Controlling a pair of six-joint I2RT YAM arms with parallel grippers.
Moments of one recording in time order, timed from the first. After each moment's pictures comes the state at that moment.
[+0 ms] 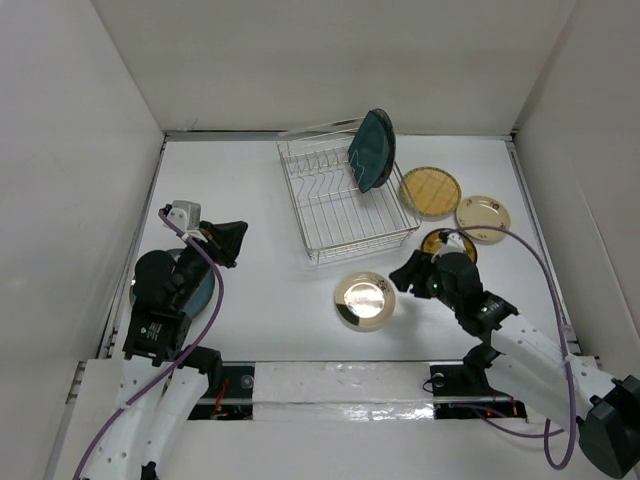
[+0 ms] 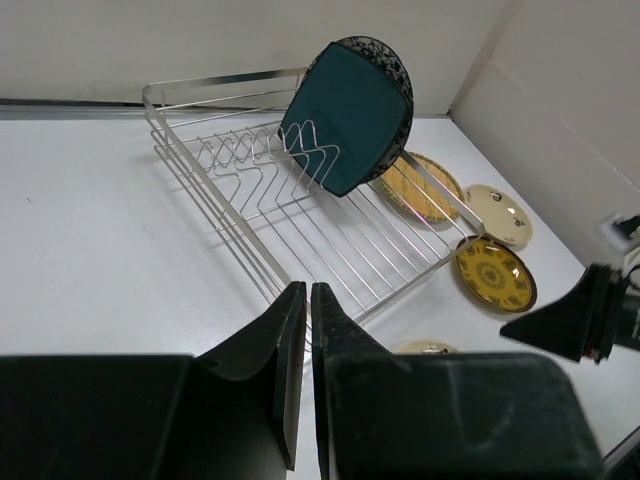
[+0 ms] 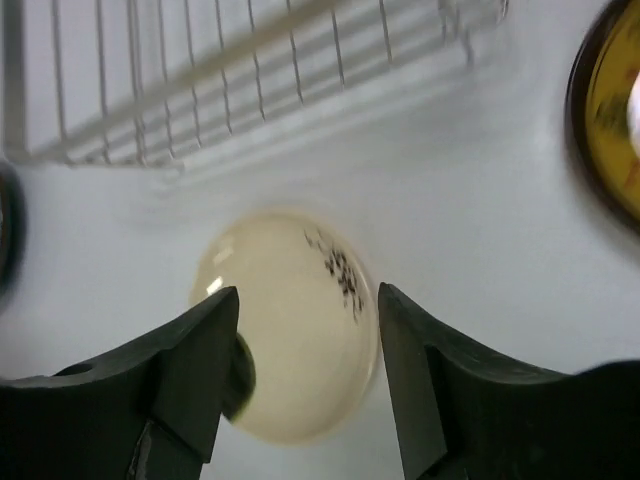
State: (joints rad) left arm -0.23 0.48 0.67 -0.18 0.25 -0.34; right arm 0.56 0.78 0.41 -0.09 0.13 0.68
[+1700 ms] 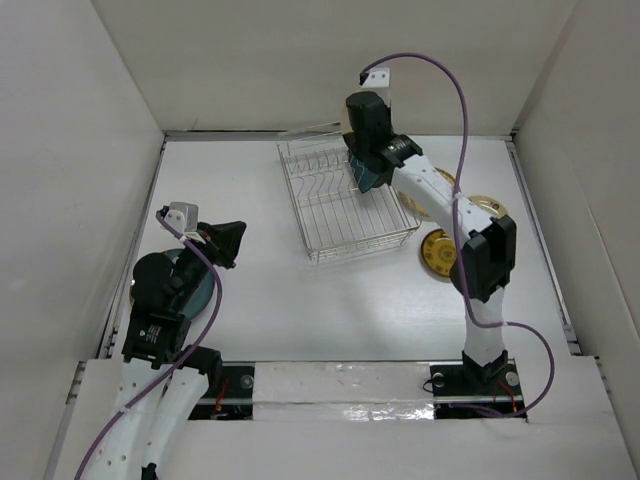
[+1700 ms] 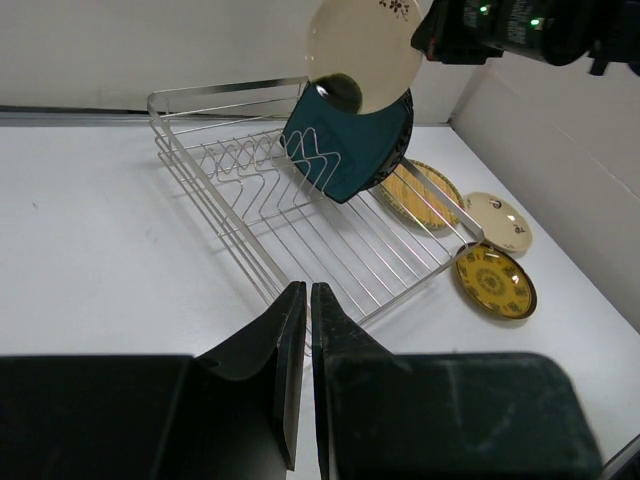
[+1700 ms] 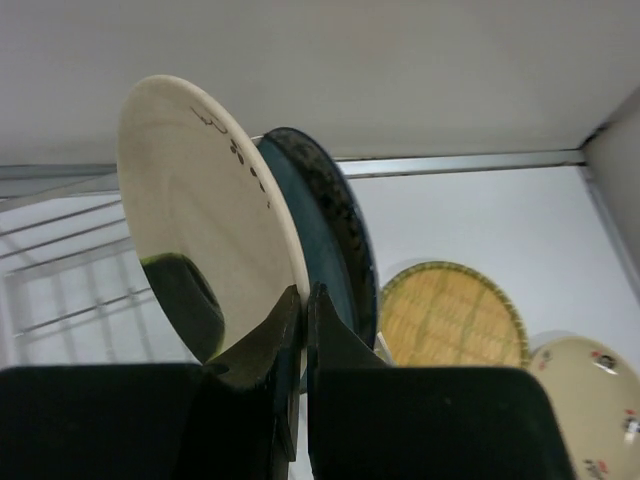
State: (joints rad) left arm -0.23 0.46 0.67 -0.18 0.24 -0.34; right arm 0.60 1.96 1.99 -0.34 0.77 0.12
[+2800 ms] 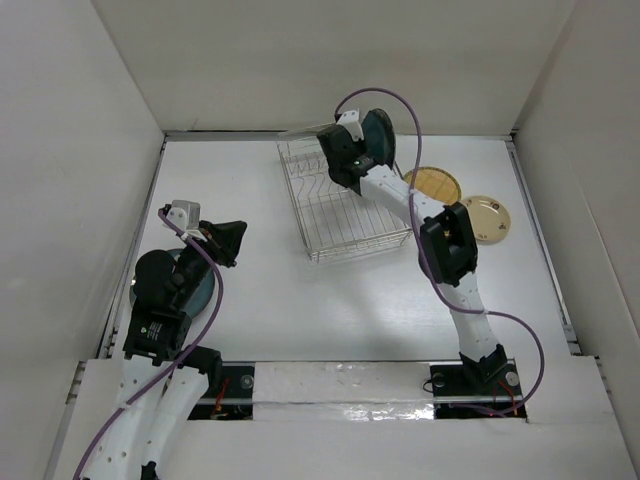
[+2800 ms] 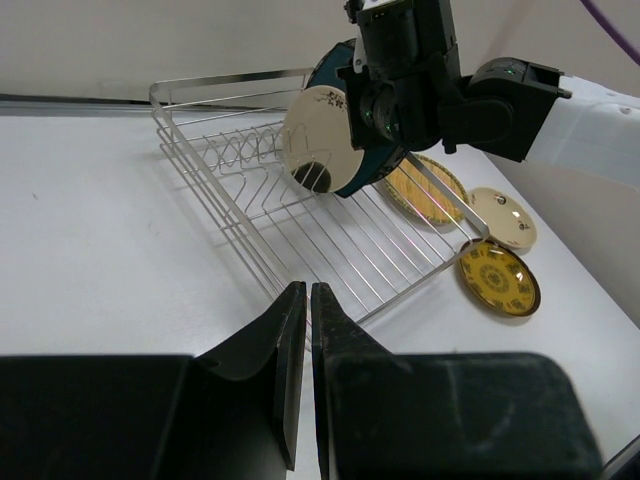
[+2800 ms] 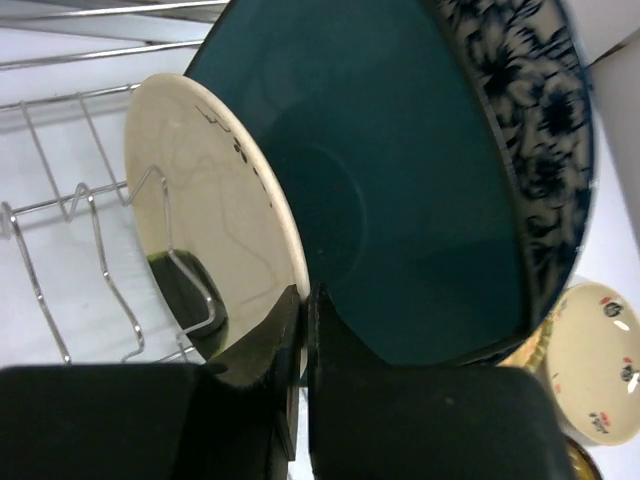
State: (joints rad) left arm -0.23 0.48 0.67 -0.18 0.23 -0.34; right arm 0.62 2.30 2.11 -0.45 0.91 0.12
